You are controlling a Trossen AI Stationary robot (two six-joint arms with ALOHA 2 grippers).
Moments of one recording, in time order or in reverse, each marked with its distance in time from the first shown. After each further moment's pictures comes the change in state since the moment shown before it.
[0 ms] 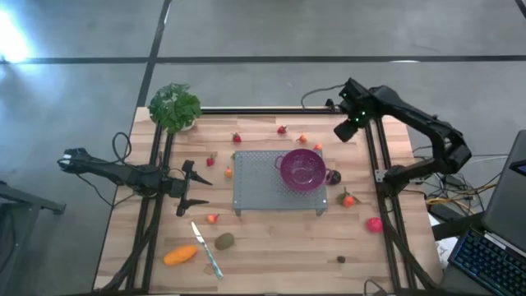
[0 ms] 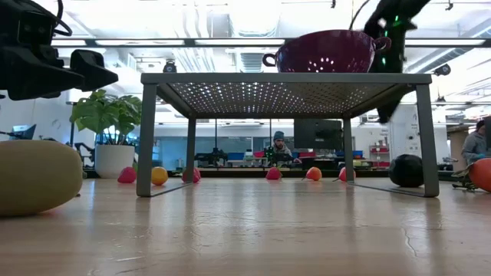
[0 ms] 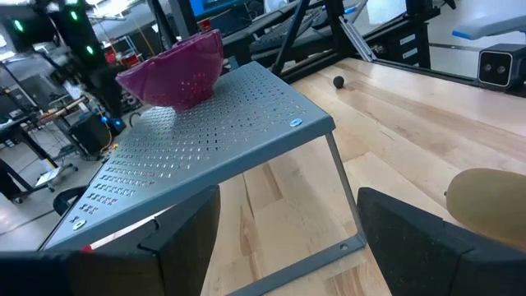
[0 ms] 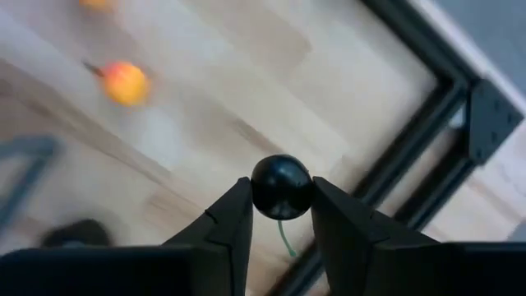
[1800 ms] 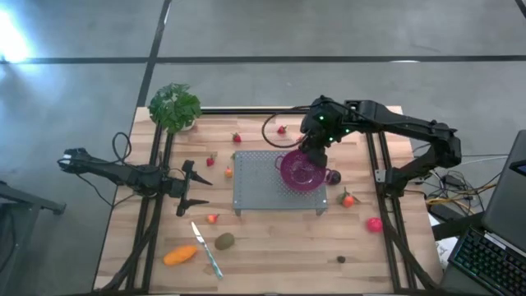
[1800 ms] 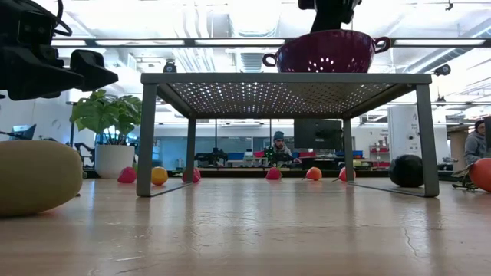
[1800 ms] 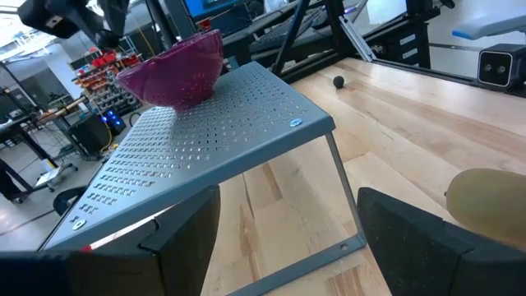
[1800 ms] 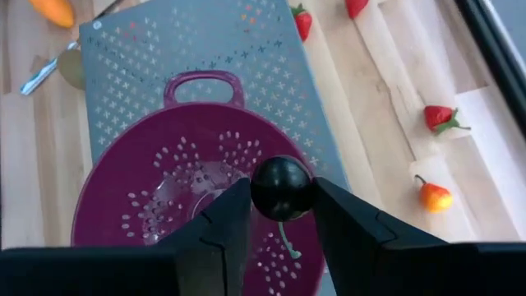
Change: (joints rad) left arm 0.000 0.000 0.000 0.000 0.000 0.000; right arm 0.600 0.098 0.343 0.122 -0.243 0.045
